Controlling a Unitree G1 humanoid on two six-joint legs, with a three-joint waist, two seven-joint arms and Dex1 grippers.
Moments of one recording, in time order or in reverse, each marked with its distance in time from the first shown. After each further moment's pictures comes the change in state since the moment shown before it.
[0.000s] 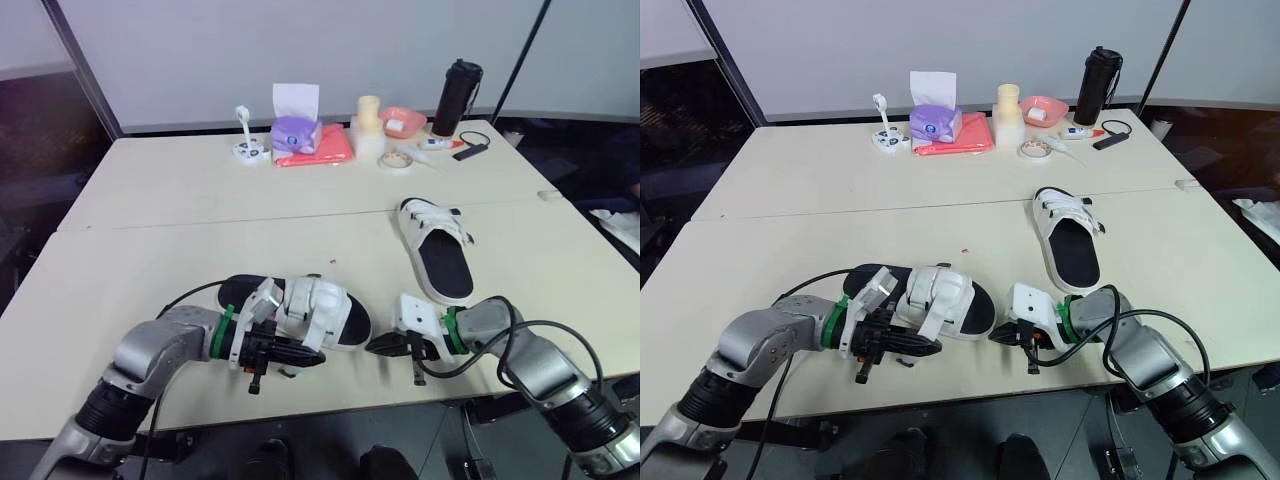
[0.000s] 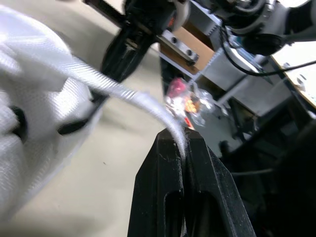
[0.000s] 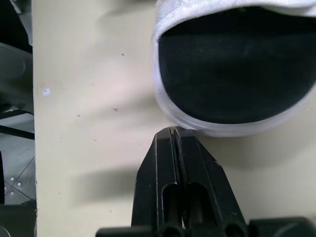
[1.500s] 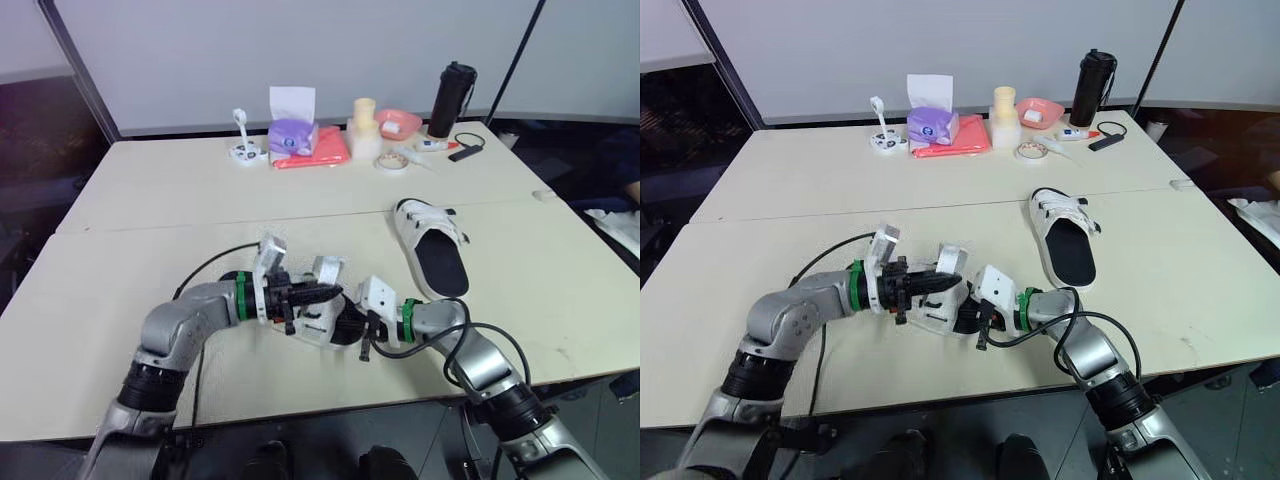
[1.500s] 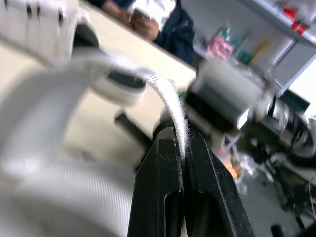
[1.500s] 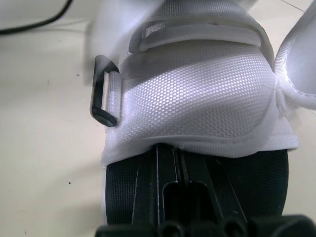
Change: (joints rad) left arm -0.140 -0.200 0.164 0.110 -0.068 0.000 0.204; right arm -0.074 0.350 0.046 0.235 -0.049 -0.187 -0.174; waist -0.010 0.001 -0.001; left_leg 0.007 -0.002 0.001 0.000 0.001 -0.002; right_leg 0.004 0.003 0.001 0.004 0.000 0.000
